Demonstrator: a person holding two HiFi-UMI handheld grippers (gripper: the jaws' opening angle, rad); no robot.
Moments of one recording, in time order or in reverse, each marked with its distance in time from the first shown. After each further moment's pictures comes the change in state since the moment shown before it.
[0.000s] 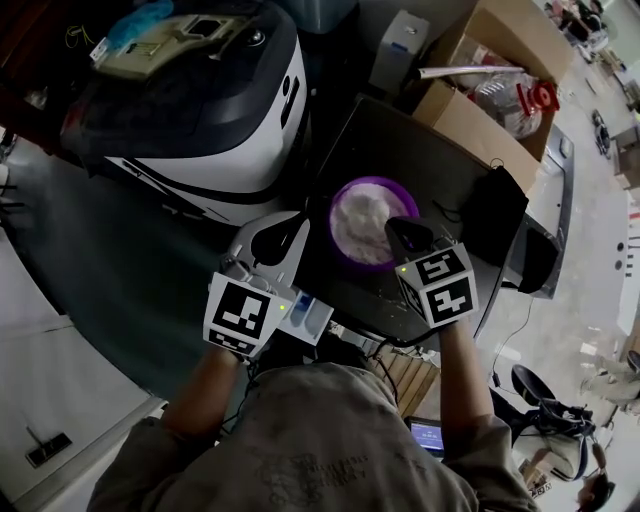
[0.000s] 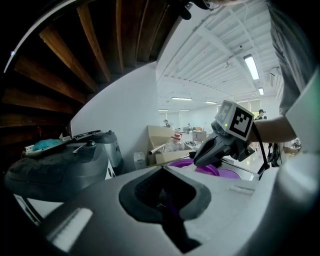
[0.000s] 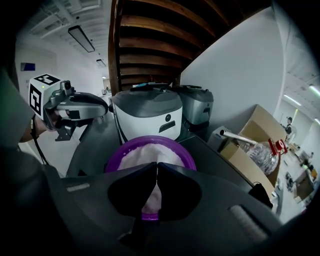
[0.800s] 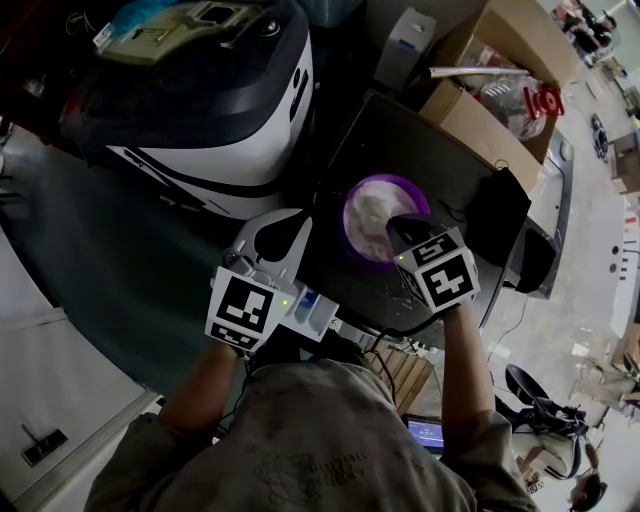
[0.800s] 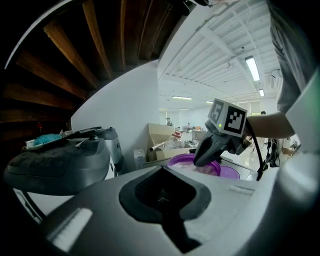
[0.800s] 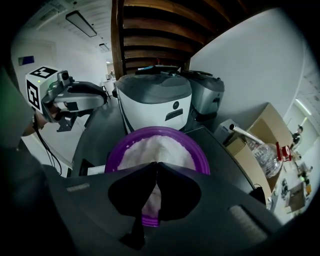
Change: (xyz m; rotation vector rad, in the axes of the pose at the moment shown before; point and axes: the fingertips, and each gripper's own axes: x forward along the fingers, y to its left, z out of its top) left arm -0.007 0.012 -0.020 -0.019 0.019 -0.011; right arm 0.022 0.013 -0.008 -0.070 0.178 0.049
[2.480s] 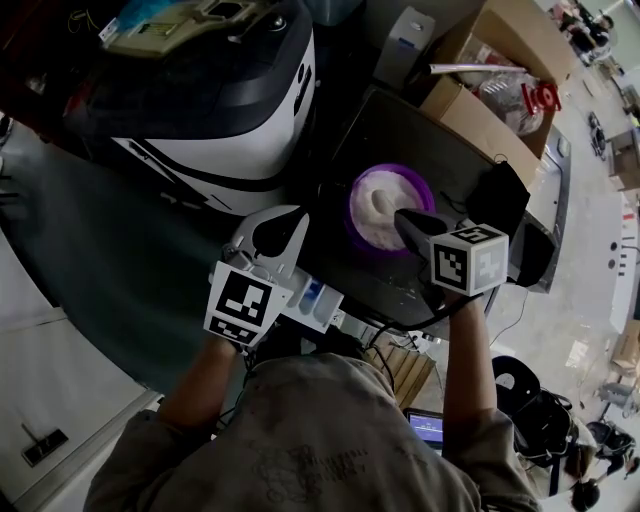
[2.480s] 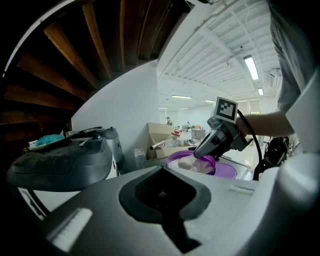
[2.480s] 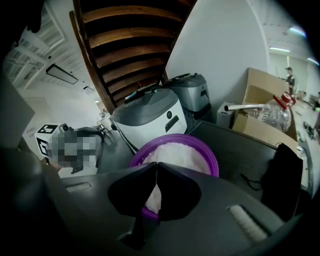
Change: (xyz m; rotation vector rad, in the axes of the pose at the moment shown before) left arm -0.021 0.001 -0.009 0.011 0.012 -0.001; right arm -0.021 0.007 0.007 0.409 -0.206 0.174
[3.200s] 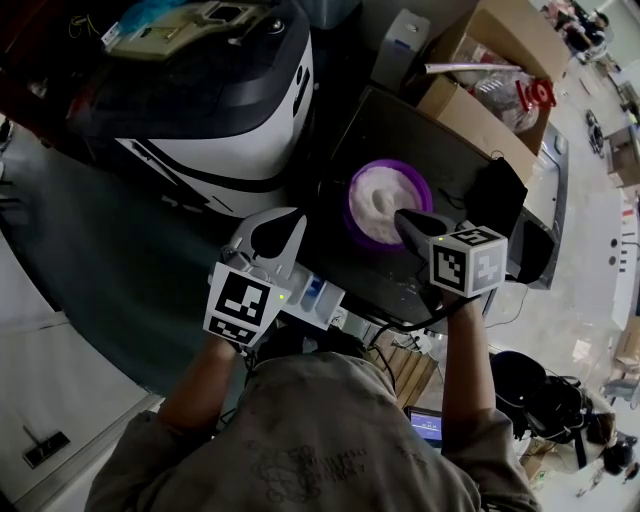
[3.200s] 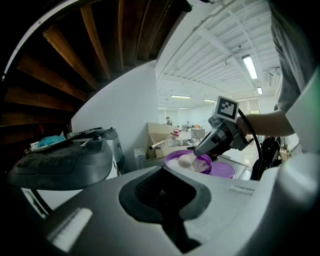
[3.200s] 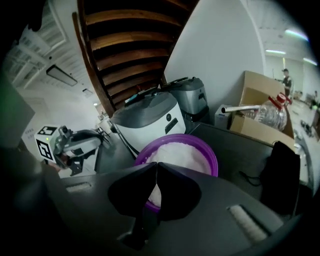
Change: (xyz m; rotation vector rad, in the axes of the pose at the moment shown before) left arm -0.012 -0.008 -0.001 0.012 0.001 0.001; right arm -0.012 0.006 -0.006 0.007 -0.043 -0.019
